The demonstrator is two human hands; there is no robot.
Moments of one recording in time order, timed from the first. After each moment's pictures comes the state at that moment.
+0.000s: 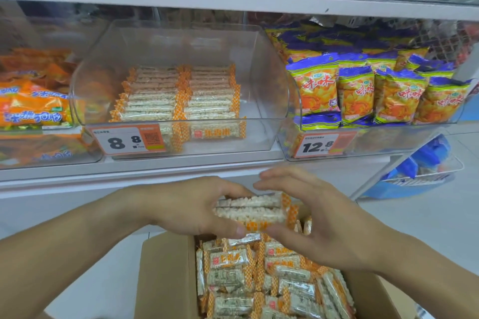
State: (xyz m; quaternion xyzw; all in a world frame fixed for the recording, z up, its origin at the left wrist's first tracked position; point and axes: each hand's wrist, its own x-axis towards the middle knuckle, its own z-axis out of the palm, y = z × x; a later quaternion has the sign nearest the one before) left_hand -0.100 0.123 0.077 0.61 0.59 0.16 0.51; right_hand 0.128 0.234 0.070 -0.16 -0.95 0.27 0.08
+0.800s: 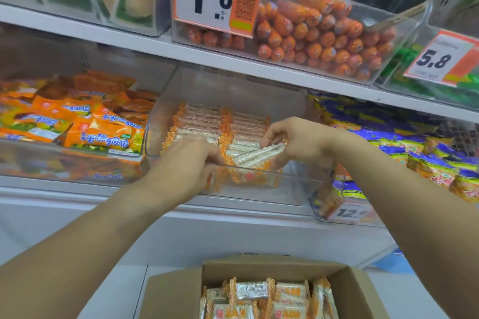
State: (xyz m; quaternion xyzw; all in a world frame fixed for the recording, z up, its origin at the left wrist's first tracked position) left_hand -0.209 0.121 0.084 0.56 0.77 0.30 0.00; right_hand -0.069 0.331 0.159 -0.26 -0.94 0.22 -0.09
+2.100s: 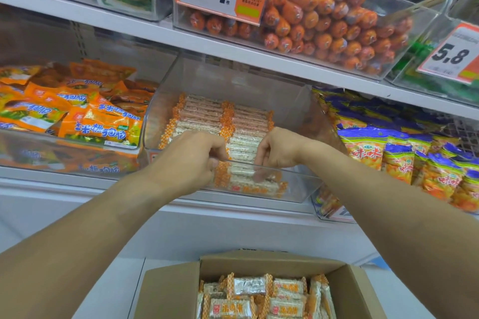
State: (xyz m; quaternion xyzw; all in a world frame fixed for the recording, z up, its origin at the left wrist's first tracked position) left_hand -0.206 0.123 0.092 0.50 0.80 0.32 0.09; right_hand -0.103 0.334 0.110 -0.28 -0.93 0.20 -0.16
